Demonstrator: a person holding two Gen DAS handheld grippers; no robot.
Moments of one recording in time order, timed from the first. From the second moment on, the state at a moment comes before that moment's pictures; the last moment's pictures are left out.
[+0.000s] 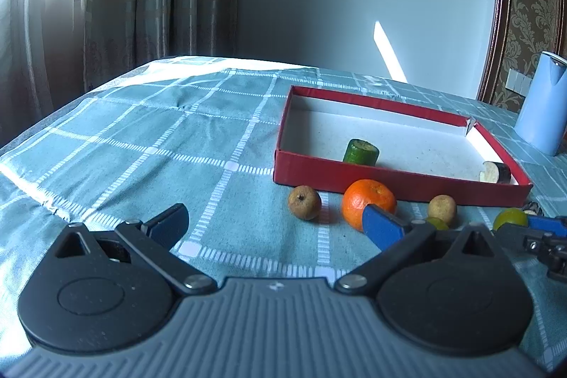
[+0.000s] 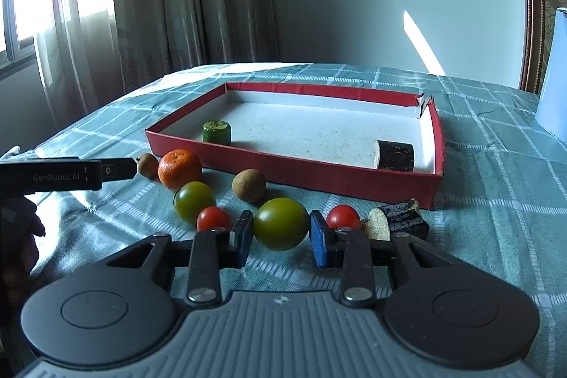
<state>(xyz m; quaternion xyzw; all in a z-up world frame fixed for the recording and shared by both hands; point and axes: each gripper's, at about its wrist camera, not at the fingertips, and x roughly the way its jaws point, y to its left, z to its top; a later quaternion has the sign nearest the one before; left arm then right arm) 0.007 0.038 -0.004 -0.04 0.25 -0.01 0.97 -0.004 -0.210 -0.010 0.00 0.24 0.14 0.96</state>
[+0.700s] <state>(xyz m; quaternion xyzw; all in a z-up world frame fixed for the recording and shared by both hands) 0.009 0.036 -0.005 -0.03 0.26 0.00 0.97 0.080 -0.206 -0.007 -0.02 0.23 0.06 0.97</state>
